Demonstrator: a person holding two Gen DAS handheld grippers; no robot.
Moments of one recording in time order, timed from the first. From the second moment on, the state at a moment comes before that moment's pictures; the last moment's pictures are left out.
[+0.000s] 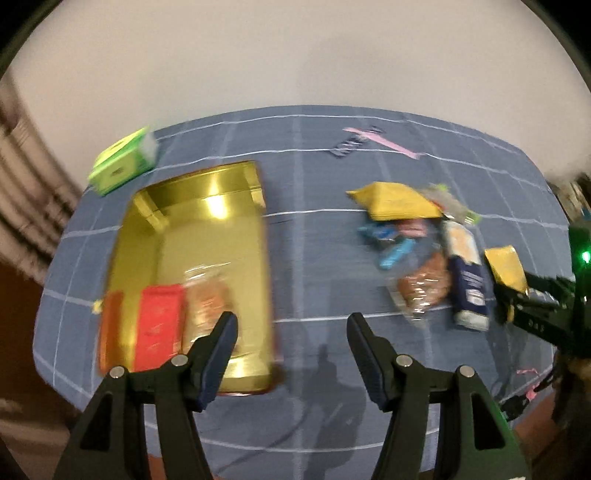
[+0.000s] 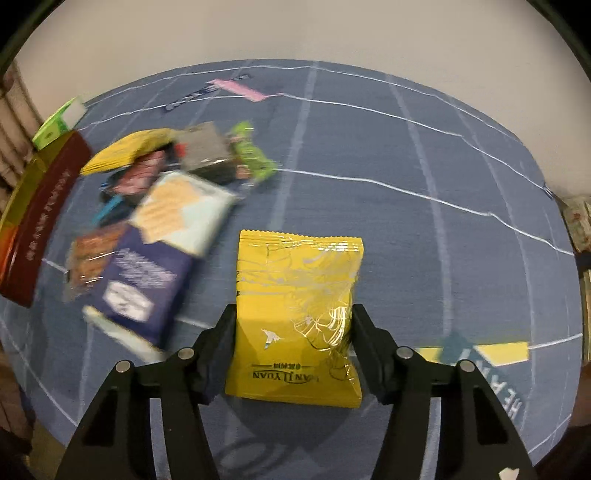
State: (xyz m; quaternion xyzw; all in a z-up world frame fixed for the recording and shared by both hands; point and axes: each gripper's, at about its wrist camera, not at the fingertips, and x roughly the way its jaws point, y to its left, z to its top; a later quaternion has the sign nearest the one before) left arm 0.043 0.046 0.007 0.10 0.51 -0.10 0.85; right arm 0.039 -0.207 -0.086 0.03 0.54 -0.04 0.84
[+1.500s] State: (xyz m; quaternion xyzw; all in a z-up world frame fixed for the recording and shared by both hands) left arm 0.040 -0.169 -0.075 0.21 0.51 -0.11 0.83; right arm 0.030 -0.300 -0.096 0.07 0.47 -0.10 0.87
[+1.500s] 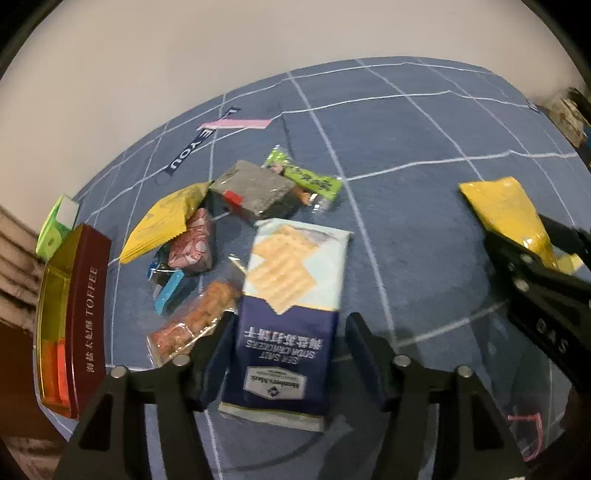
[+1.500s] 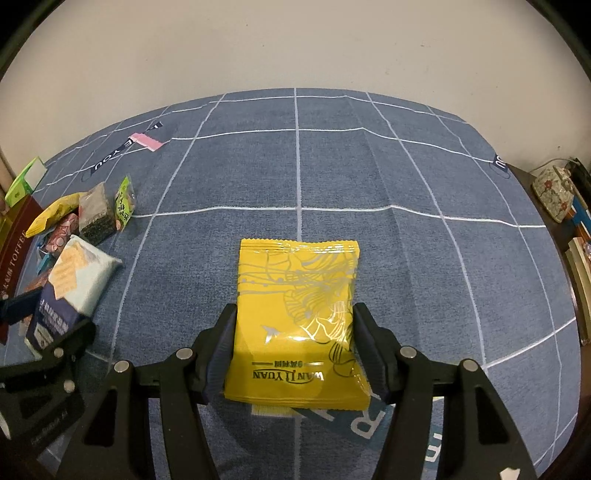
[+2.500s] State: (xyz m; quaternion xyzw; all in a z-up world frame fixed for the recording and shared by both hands) left arm 0.028 -0.124 -0.076 0.12 0.59 -0.14 0.78; right arm 0.030 -0.300 -0.097 0.06 0.47 -0.10 0.87
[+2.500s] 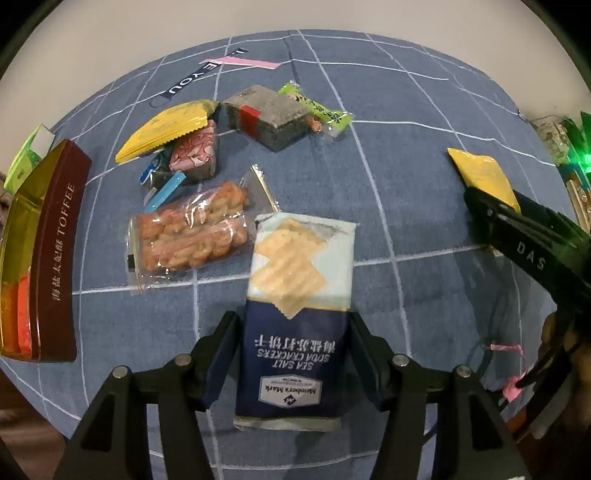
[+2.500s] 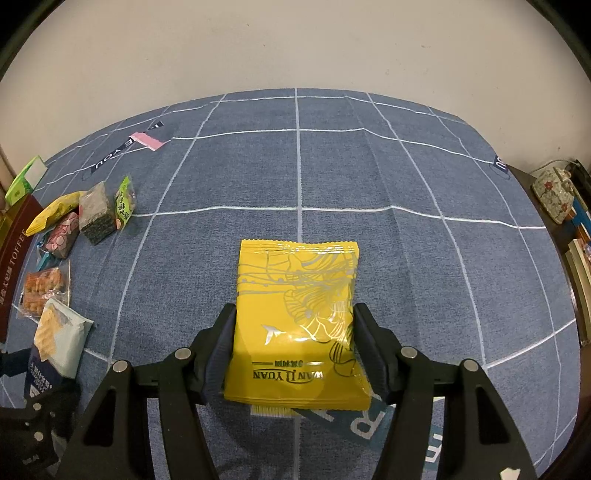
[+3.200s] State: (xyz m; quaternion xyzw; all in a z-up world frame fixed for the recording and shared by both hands) left arm 0.036 -0.119 -0.064 0.11 0.60 -0.16 0.78; right arm 0.031 -0.299 -0.095 0.06 0.48 -0.10 0.87
